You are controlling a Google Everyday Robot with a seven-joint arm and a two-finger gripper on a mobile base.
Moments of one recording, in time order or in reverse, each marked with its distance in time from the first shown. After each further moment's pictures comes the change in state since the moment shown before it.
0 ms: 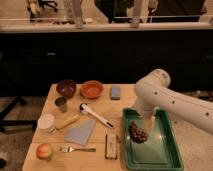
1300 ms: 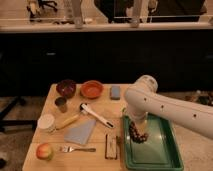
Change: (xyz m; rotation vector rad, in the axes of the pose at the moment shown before) arm -0.033 0.000 0.019 -0.018 -0.012 -0.097
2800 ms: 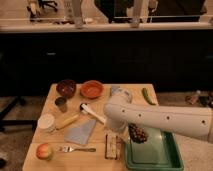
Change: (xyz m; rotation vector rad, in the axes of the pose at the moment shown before) arm -0.098 -0.025 0.046 0.010 -0.085 -0.524
